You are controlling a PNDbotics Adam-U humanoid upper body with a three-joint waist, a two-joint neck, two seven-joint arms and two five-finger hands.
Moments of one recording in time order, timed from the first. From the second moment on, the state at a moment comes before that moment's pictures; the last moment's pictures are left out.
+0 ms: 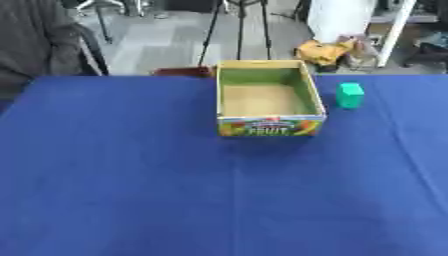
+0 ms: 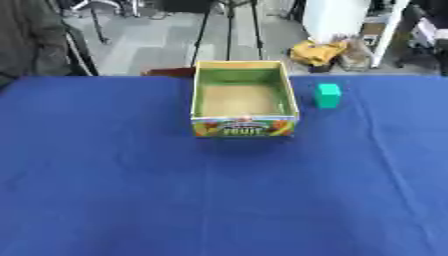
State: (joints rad) left arm -0.22 0.40 0.20 -1.81 0.19 -0.18 0.12; right arm -0.58 -0.87 0.00 -1.38 -0.06 -0.09 -0.03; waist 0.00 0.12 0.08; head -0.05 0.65
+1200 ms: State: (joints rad) left arm -0.24 0.41 0.15 -1.81 0.20 -0.17 0.05; right arm -0.88 -0.80 0.01 -0.79 0.55 -0.09 0.14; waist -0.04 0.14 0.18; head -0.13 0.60
